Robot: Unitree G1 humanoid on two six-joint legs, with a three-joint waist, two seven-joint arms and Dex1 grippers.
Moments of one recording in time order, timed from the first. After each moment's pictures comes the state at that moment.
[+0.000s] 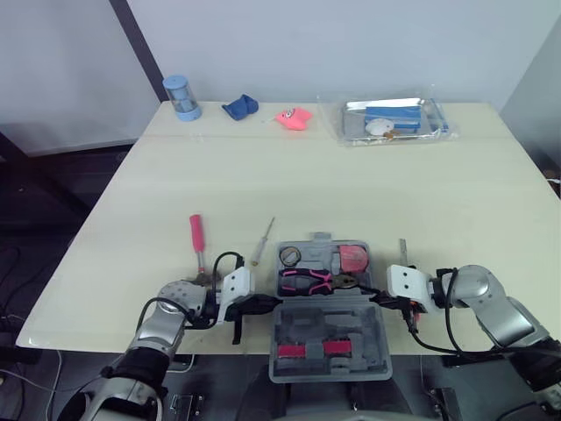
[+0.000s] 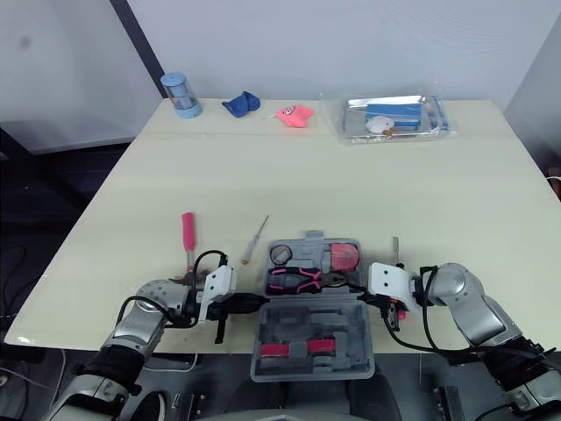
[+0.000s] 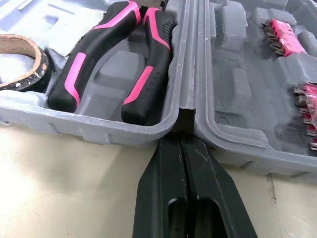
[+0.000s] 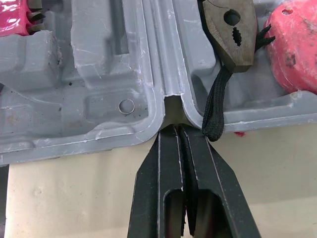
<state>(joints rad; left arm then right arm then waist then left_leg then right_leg) -0.20 0.56 -0.17 0.42 -0.16 -0.20 -1.31 -0.21 -0.71 0.33 -0.05 -0.03 0.19 1.12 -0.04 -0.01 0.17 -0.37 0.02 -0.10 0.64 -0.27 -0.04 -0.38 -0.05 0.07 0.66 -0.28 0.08</state>
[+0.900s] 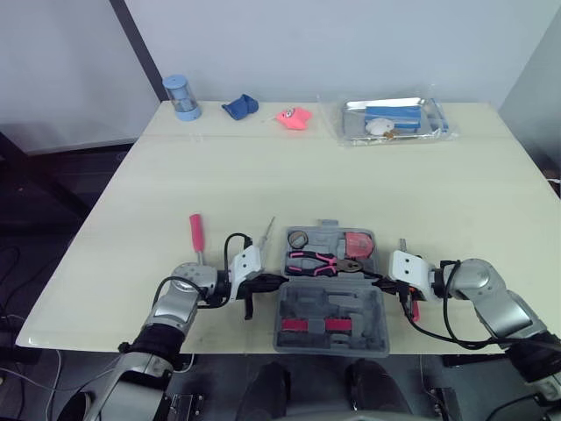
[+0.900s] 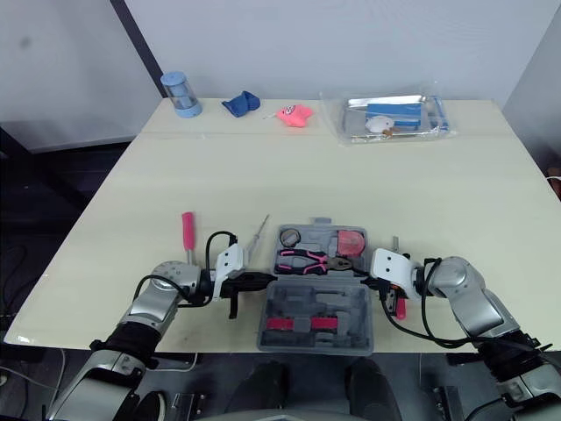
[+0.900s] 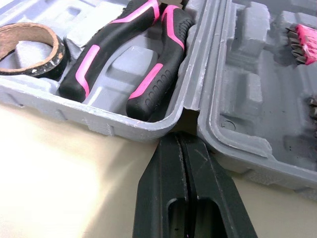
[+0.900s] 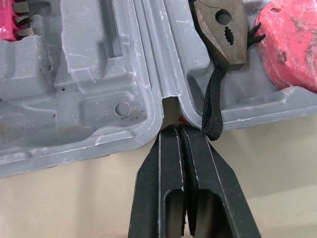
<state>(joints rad) -0.36 0.51 -0.17 0.50 -0.09 -0.11 -1.23 -0.26 -0.67 0.30 0.01 -0.04 0.24 1.06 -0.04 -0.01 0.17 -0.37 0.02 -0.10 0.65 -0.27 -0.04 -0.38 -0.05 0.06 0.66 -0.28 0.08</state>
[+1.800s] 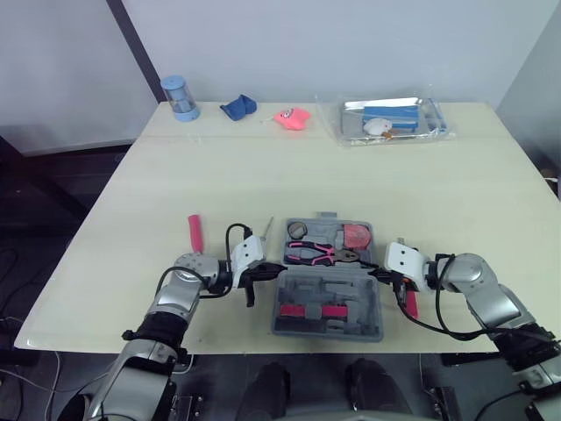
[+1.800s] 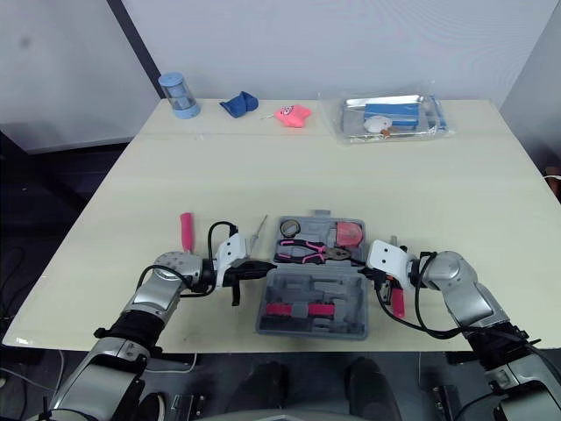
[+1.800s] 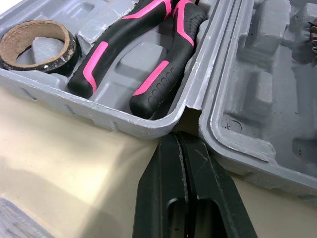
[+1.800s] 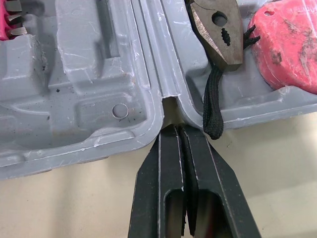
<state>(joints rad) -0.41 0.50 -0.17 0.55 -0.06 -0.12 -1.18 -0.31 -0.62 0.29 0.10 -0.06 0.19 1.01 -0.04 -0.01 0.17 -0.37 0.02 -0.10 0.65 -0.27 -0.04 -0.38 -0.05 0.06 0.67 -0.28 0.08</state>
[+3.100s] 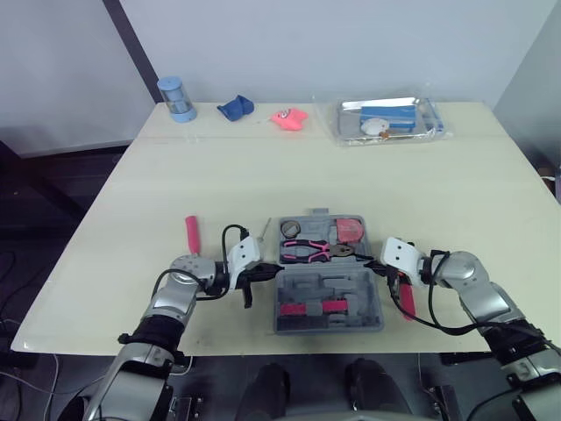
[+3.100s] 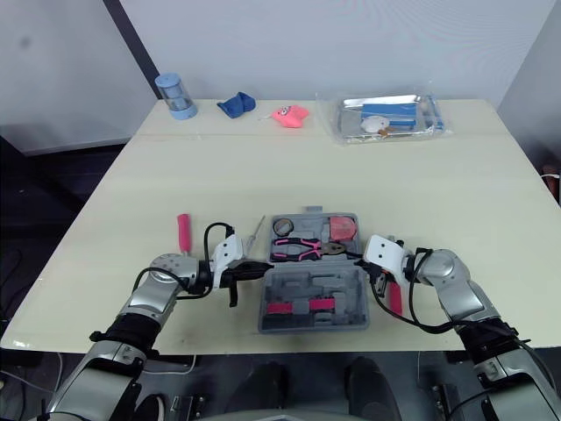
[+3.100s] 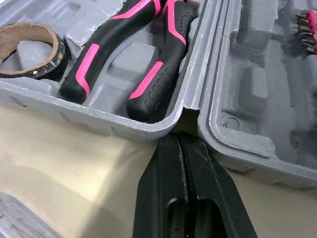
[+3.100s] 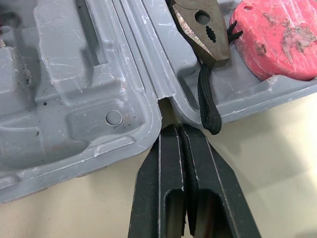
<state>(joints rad) -0.39 0.52 -0.15 0.54 -0.07 -0.12 -1.17 -0.34 -0.56 0.27 0.19 -0.09 0.11 0.96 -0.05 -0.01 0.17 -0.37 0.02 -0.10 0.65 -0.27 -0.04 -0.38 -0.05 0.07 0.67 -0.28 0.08</state>
